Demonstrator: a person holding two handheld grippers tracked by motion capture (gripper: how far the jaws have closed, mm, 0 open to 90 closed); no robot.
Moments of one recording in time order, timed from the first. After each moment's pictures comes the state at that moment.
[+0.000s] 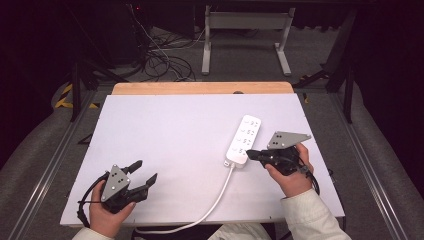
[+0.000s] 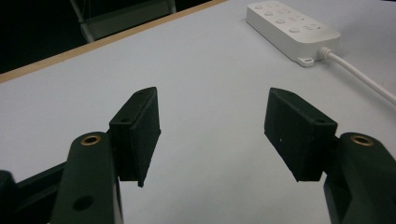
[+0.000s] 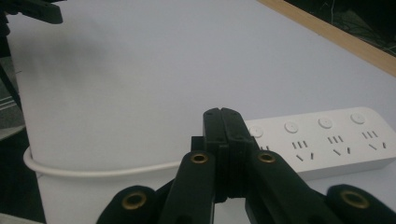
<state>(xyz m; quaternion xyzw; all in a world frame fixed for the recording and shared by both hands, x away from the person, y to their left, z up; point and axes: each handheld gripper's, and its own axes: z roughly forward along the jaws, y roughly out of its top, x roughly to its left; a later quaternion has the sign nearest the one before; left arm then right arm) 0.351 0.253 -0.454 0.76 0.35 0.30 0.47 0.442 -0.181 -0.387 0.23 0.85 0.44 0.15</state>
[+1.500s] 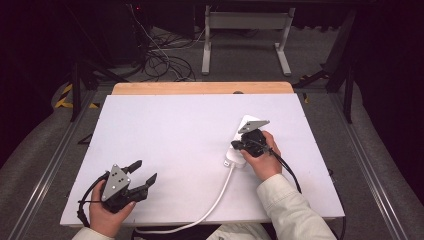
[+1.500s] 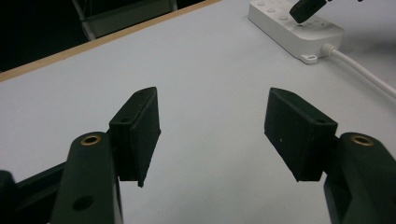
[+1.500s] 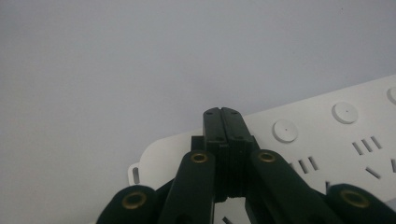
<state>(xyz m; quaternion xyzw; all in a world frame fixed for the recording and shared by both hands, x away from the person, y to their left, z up) 0.352 0.253 -0.455 0.76 0.35 0.30 0.46 0.522 -0.131 -0.451 0.30 0.87 0.36 0.14</state>
